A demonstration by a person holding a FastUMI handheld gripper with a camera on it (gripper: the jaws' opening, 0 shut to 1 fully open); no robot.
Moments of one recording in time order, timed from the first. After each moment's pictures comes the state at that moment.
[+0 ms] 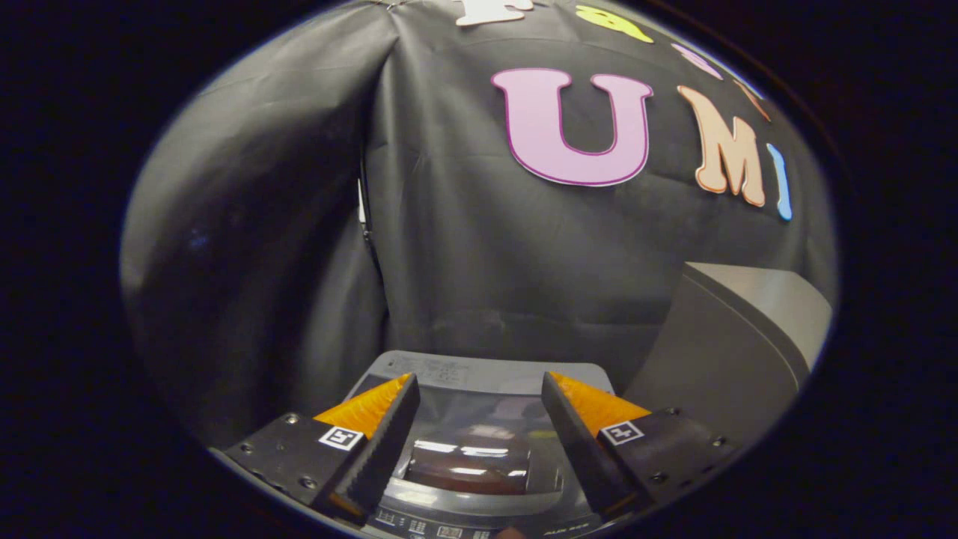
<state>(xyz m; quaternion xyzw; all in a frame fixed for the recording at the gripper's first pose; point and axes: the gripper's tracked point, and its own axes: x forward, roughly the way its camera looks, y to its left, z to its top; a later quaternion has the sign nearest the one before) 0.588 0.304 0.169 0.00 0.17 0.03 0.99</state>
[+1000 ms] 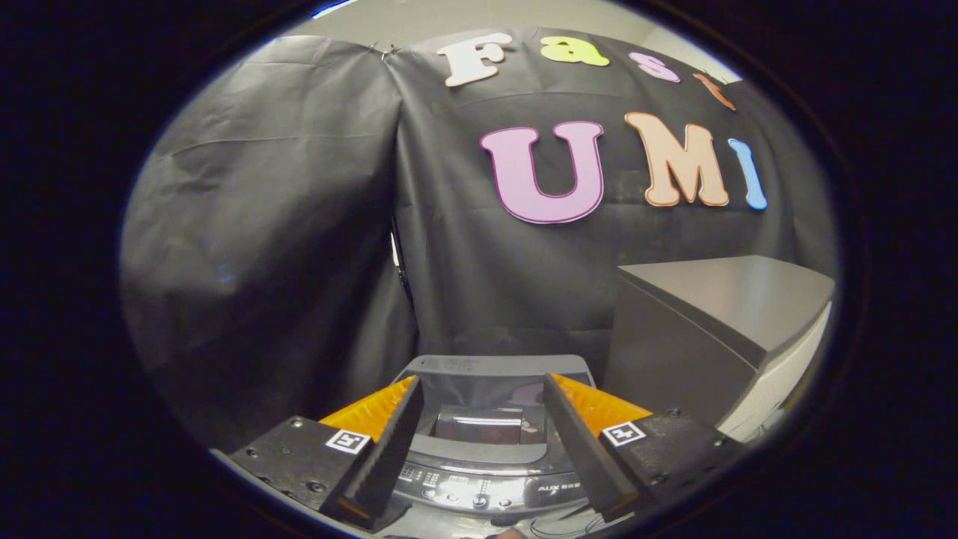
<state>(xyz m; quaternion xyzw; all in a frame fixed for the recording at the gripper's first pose) 0.583 0.299 0.190 0.04 0.09 0.04 0.99</state>
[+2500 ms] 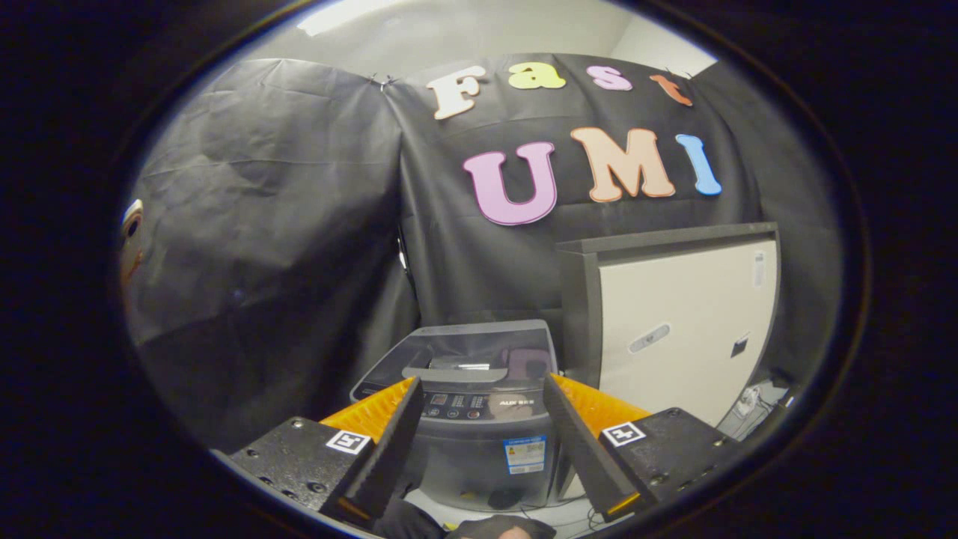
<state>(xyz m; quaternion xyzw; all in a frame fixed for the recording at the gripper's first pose) 0.462 0.261 0.151 0.06 0.03 0.04 1.00</state>
